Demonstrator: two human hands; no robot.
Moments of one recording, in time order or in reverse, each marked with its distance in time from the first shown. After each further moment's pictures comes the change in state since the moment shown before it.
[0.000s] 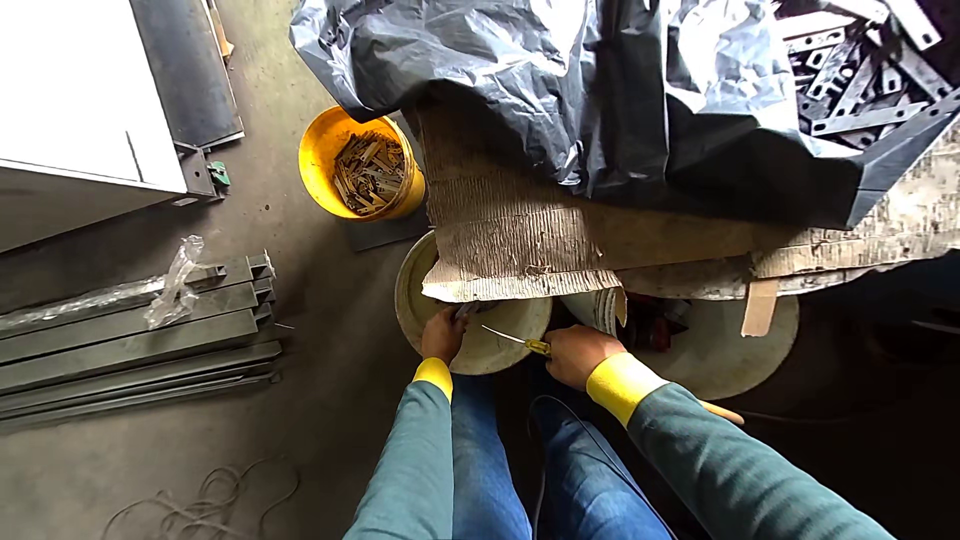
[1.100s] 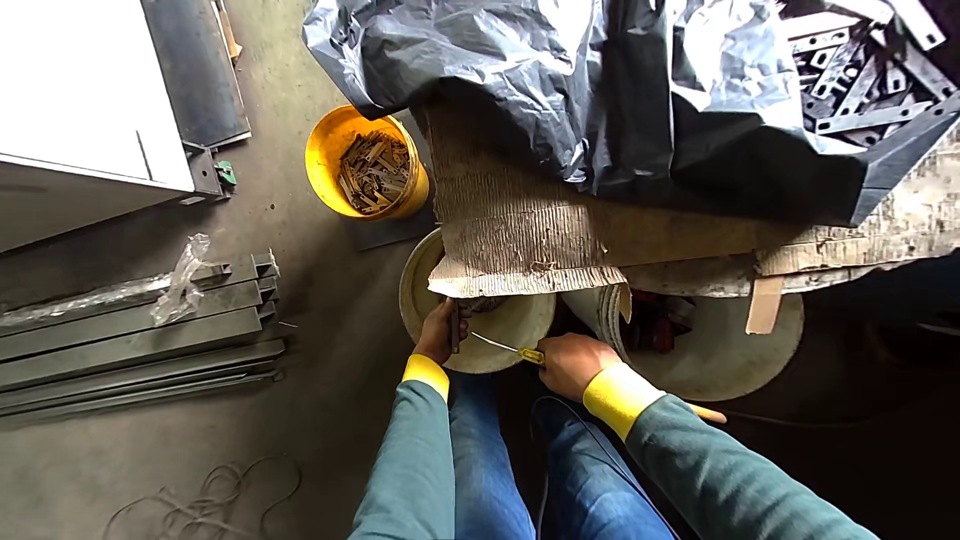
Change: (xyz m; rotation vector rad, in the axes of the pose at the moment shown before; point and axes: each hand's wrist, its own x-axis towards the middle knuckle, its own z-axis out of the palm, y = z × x) left_hand -0.008 0.000 -0.013 -1.235 -0.181 -0.213; right_hand -0.018 -0.018 0.005 -0.016 0.003 -0.048
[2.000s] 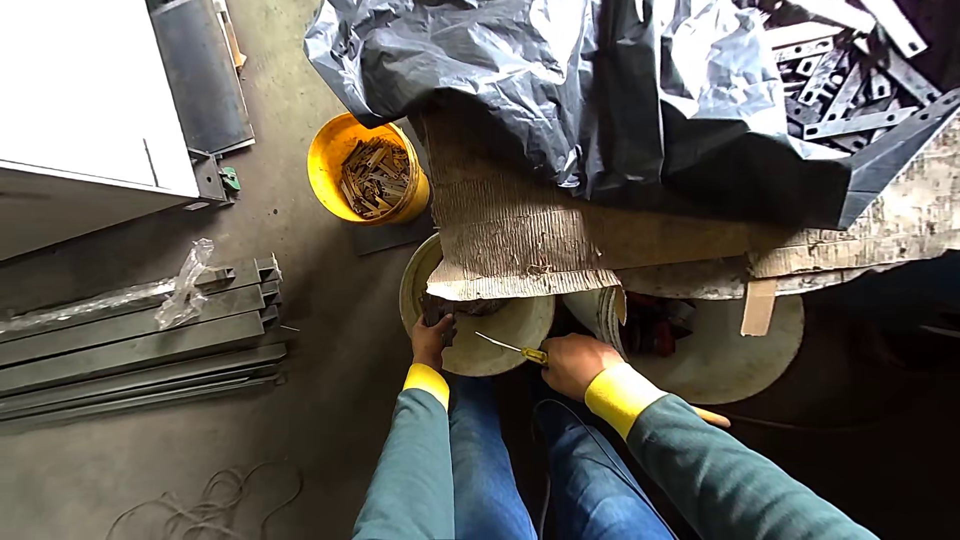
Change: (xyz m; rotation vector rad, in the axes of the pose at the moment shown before) left_hand 0.003 -0.012 -0.012 0.155 0.371 0.185; right_hand -0.001 0.006 -0.001 0.031 0.017 0.017
